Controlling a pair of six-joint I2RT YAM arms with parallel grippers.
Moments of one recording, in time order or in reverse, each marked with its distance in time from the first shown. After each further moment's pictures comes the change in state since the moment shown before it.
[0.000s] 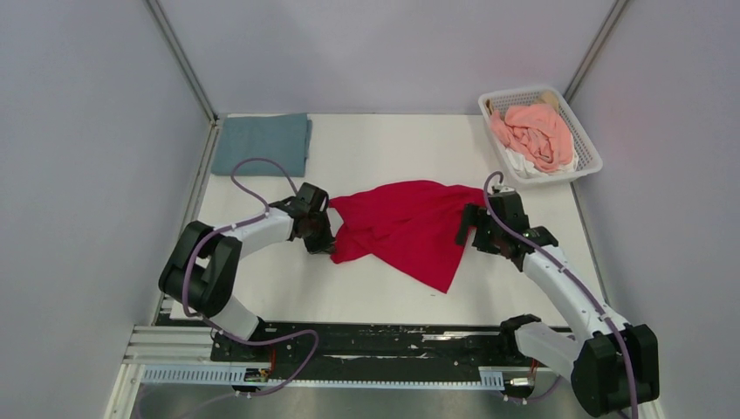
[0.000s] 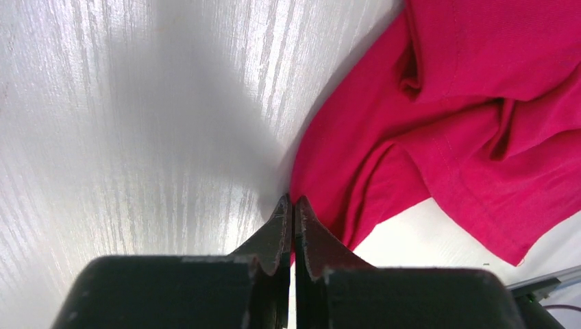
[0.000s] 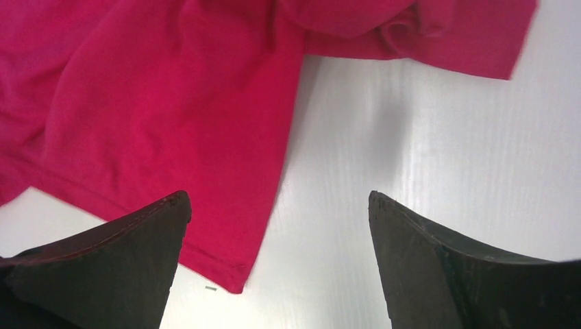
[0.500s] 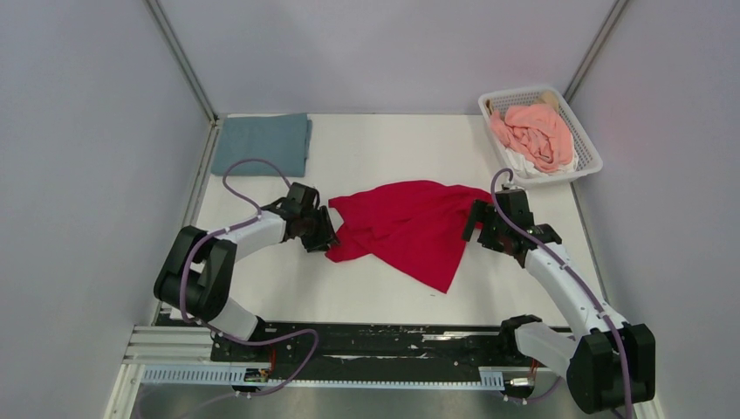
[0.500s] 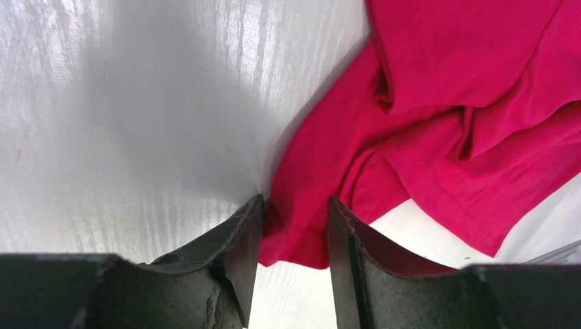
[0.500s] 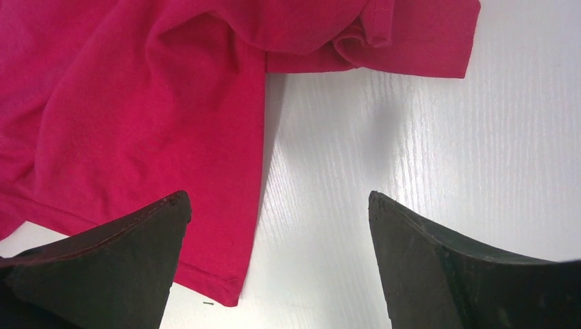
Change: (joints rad) left arm 0.071 -0.049 -0.066 0.133 0.083 0.040; right arm -0.024 0.006 0.018 -0.013 0.042 0.026
